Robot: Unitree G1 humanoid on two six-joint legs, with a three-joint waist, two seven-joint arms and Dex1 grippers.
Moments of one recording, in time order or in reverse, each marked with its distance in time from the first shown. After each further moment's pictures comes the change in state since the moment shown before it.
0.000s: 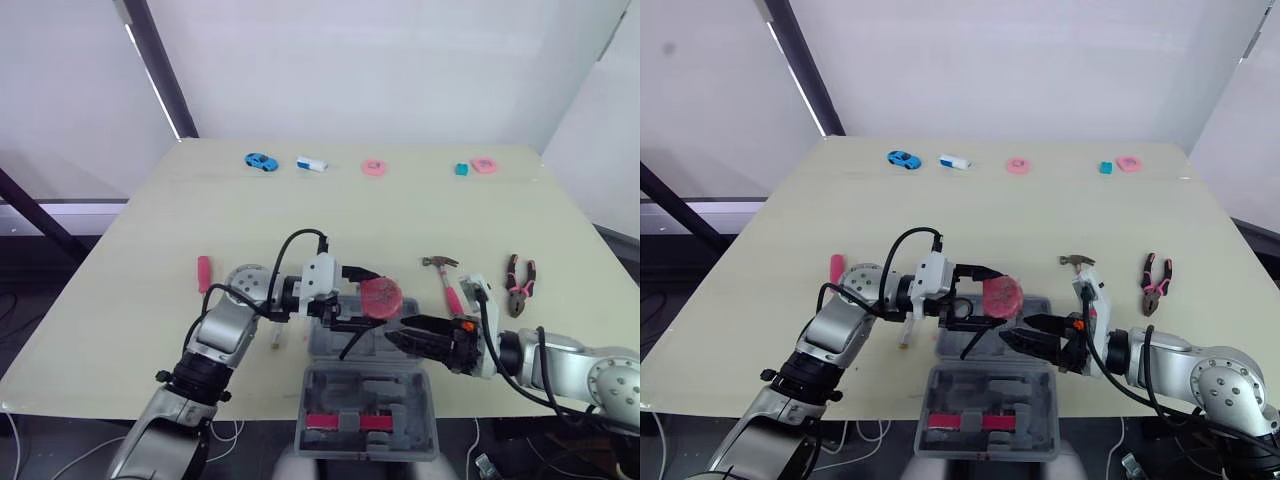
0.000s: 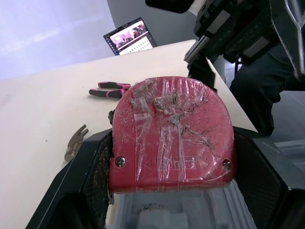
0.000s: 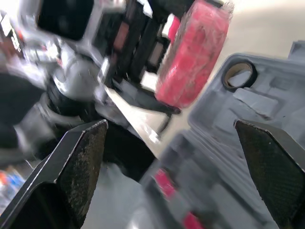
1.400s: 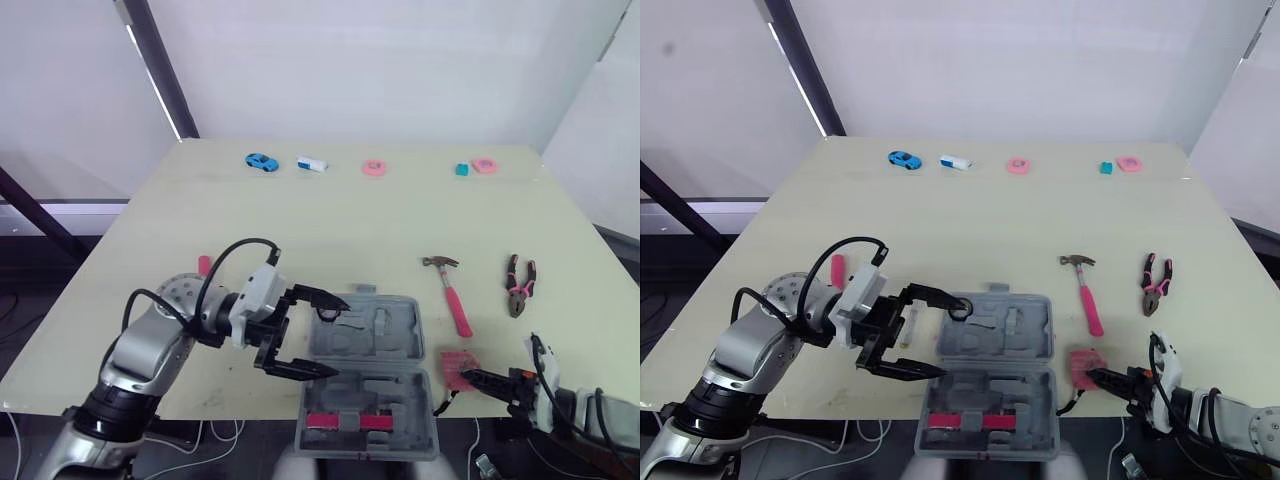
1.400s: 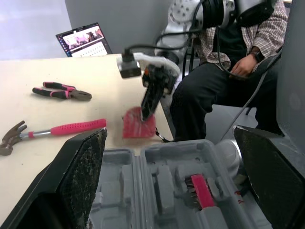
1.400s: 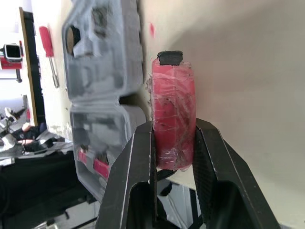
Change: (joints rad) left arm 0.199 0.295 0.162 -0.337 -0.325 0.281 -0.174; right arm 0.328 -0.146 -0.085 0.360 -0.130 0.002 0.162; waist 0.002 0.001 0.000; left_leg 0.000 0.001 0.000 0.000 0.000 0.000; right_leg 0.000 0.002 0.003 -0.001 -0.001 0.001
